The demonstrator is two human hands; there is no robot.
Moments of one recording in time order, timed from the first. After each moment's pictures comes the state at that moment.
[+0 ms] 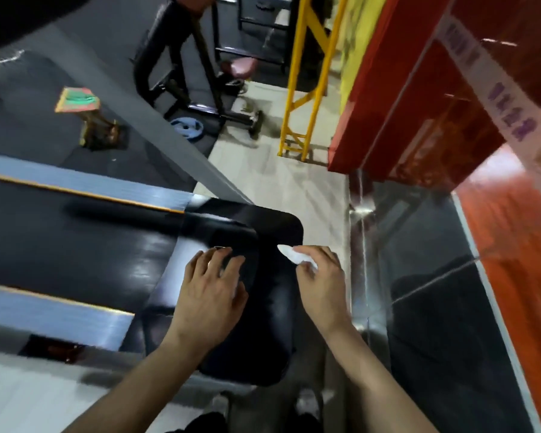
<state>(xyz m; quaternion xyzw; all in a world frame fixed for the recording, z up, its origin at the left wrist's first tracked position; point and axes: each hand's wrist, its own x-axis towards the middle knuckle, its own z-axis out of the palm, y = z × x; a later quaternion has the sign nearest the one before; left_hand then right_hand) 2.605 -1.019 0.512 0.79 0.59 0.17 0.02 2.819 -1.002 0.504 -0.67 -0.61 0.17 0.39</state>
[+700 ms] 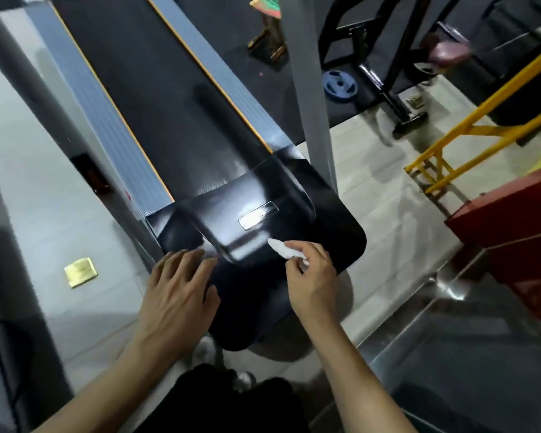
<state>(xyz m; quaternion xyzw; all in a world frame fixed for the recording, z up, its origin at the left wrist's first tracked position) 2.703 -1.068 0.432 0.49 0.86 0.13 0.06 2.849 -0.898 0.415 -0.47 -0.77 0.36 0.25</state>
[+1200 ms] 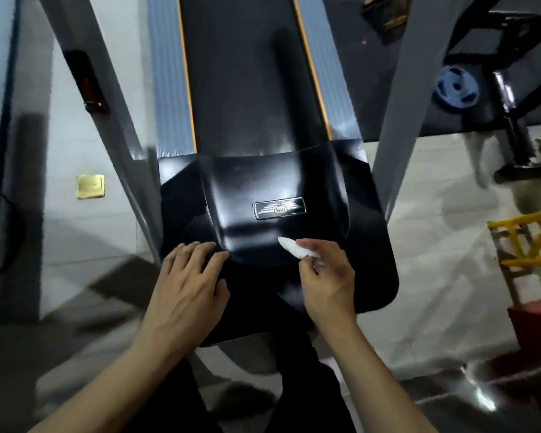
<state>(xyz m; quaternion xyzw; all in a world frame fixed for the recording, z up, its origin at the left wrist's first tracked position) 2.741 -0.932 0.297 0.31 0.94 0.11 0.12 2.820 -0.720 0.287 -0.33 -0.83 0.44 0.10</state>
